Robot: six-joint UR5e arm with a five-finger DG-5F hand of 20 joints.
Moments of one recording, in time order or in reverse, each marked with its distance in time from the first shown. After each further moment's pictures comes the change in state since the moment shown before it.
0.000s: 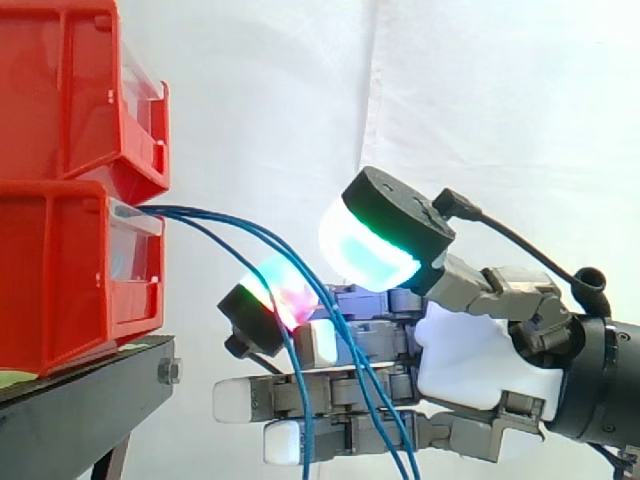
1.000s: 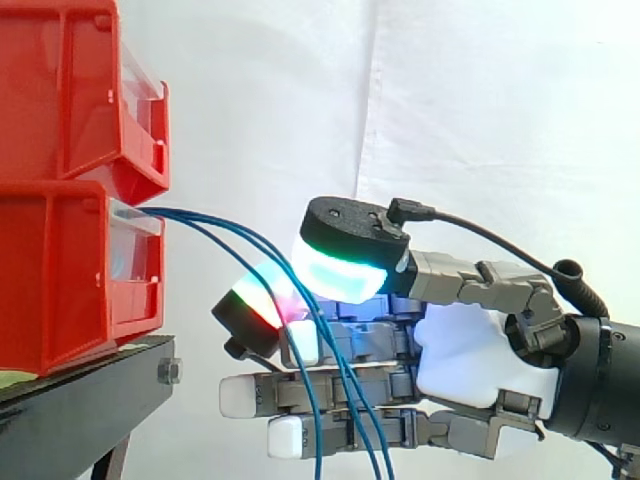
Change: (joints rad) arm 0.001 0.000 0.000 0.000 0.058 0.001
